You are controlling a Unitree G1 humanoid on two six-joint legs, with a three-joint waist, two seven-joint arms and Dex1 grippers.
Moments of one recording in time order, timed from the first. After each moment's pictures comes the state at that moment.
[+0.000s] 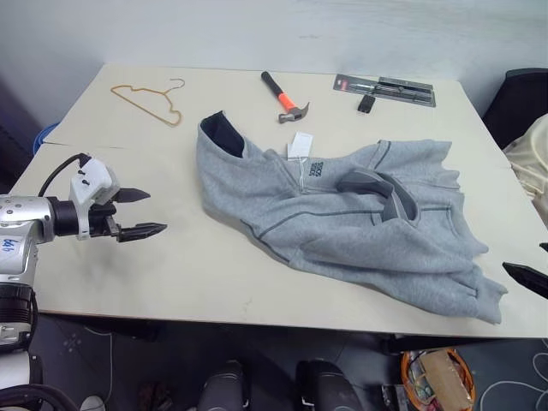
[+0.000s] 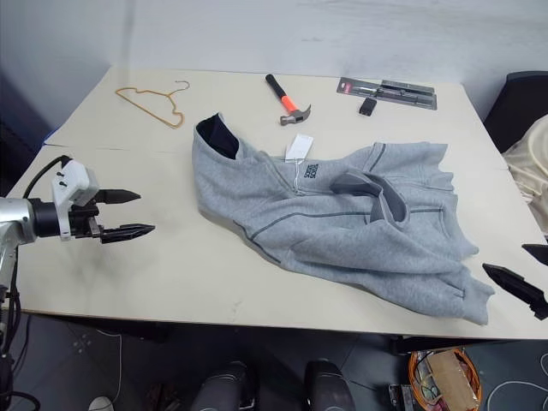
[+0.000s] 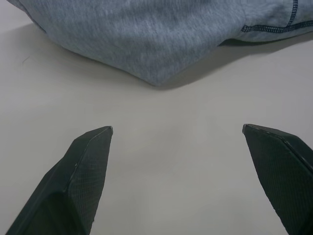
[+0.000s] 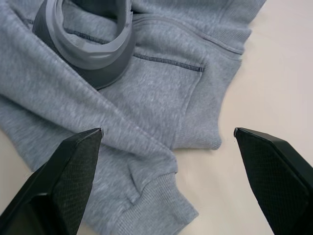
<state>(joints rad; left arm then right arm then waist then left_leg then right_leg) -0.51 0.98 0.14 0.32 -0.31 0.33 -1.17 0.32 -0.93 -0.91 -0.22 0.61 0.66 0.97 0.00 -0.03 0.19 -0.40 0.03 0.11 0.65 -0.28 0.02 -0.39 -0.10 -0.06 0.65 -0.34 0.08</state>
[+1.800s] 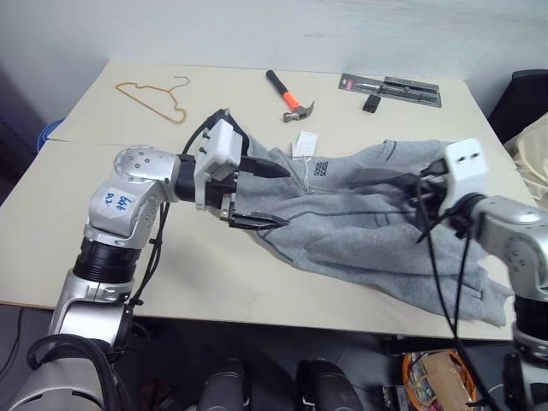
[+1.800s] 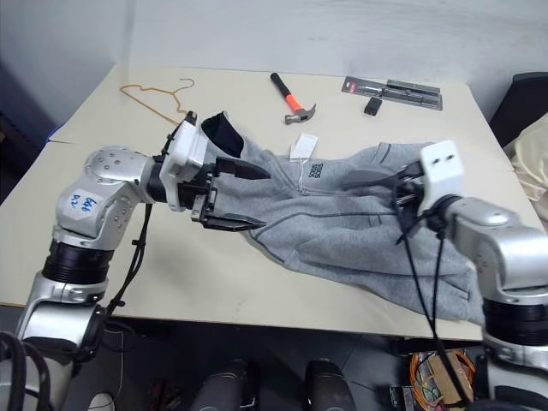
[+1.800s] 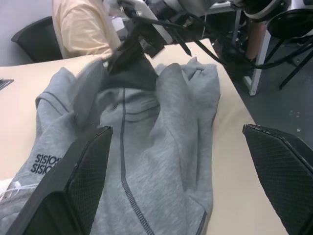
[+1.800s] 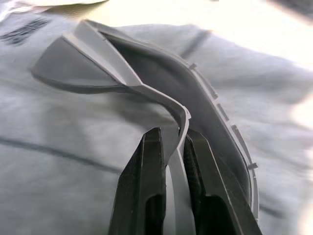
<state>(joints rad) -0.86 0.55 -0.13 0.01 -0.45 0.45 -1.23 -0.50 -0.83 -0.26 -0.28 0.45 1.09 0.29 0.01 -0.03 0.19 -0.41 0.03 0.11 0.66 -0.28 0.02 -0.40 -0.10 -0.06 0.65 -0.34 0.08</state>
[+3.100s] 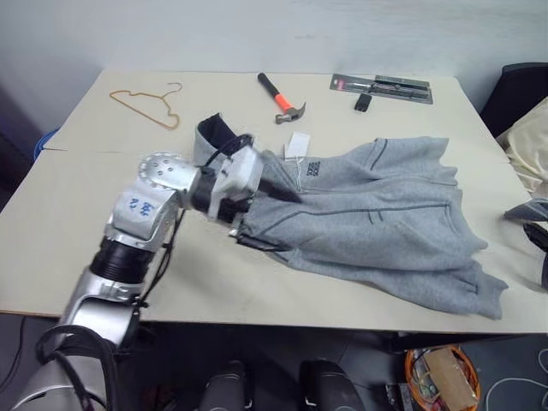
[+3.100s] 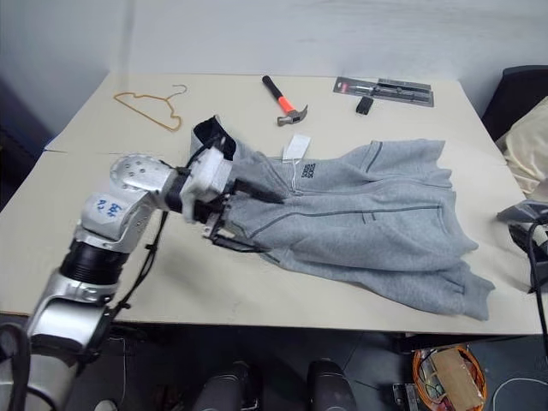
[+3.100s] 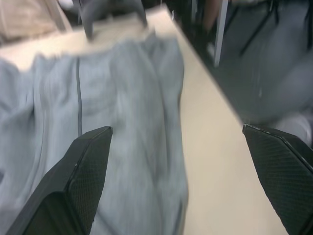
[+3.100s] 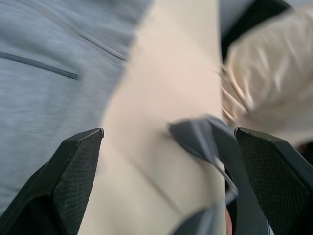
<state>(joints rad) -0.84 0.64 -0.25 0.12 -0.30 0.23 -1.41 0.05 -1.08 -0.68 -0.11 0.32 0.57 0.75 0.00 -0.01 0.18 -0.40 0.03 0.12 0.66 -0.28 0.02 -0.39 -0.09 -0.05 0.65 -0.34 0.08</state>
